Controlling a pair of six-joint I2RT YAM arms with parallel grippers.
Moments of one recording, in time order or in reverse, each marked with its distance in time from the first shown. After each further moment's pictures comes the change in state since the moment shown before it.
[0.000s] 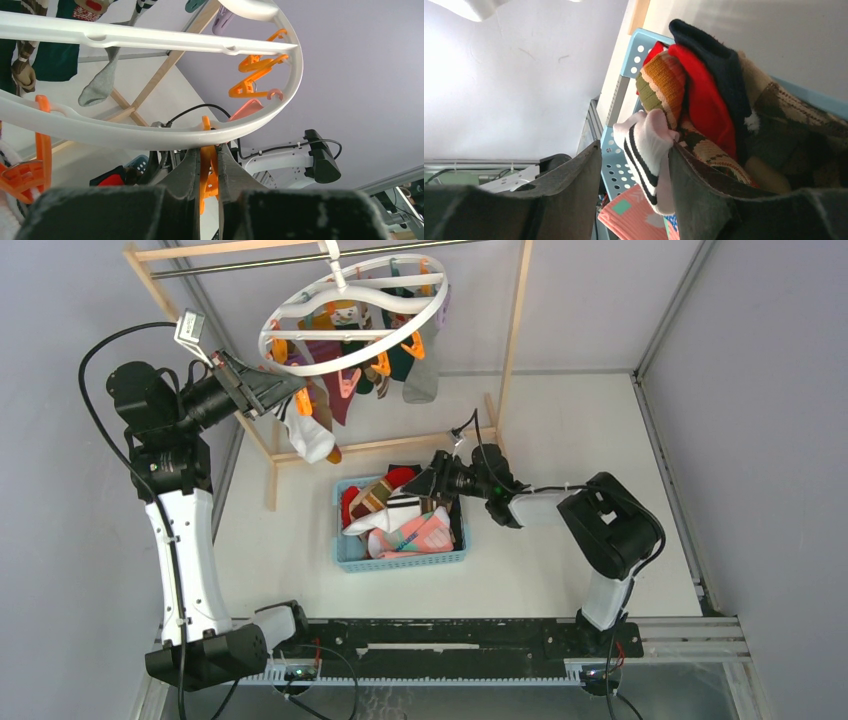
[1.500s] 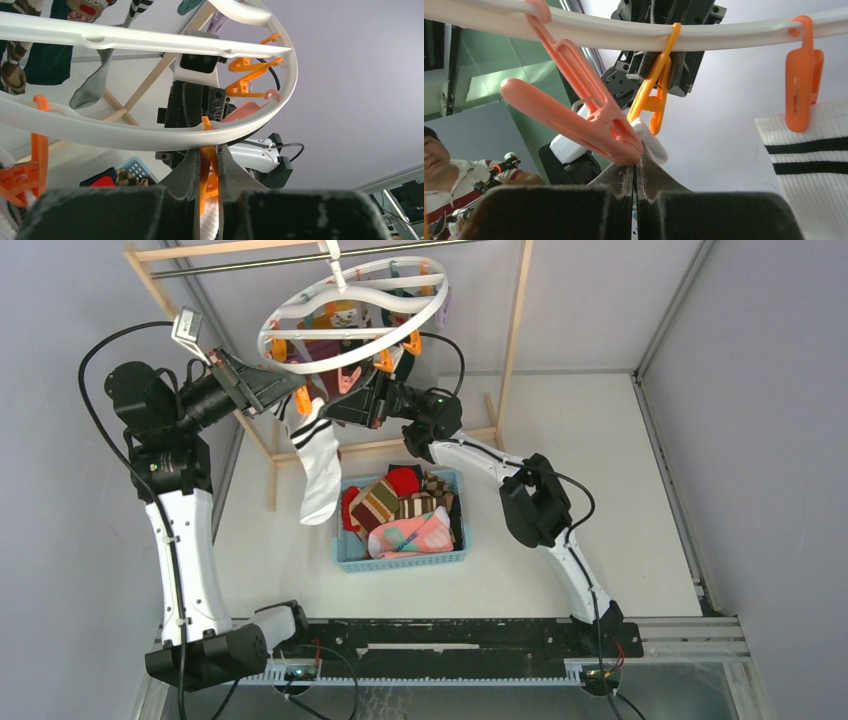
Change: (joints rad) left arm 0.000 0.000 0.000 0.025 -0.001 -0.061; right arm 0.149 0.538 1.214 0.715 -0.258 0.542
